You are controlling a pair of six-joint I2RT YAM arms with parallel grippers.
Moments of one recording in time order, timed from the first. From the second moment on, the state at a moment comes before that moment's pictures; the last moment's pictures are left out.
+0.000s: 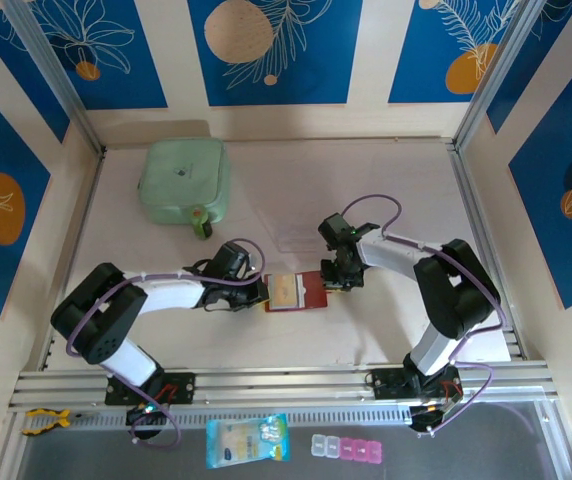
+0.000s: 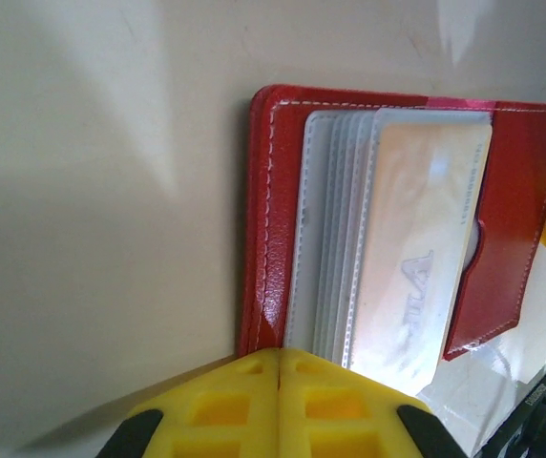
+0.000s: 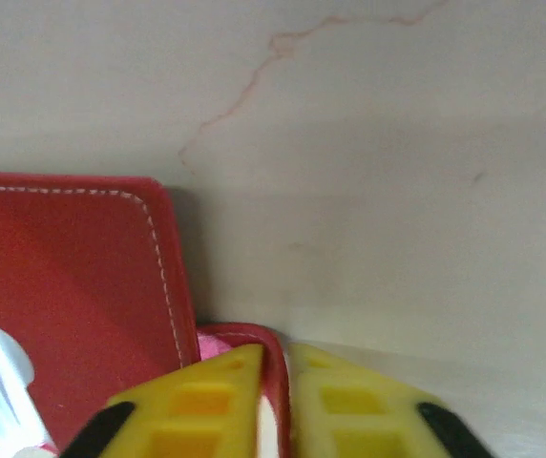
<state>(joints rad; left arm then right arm) -0.69 1.56 0.61 0.00 0.40 -0.94 0.55 1.67 0.95 -0.74 -0.13 0.58</state>
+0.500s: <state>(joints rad) -0.69 1.56 0.61 -0.01 0.39 -0.94 0.55 1.54 0.97 -0.88 -0.03 0.58</state>
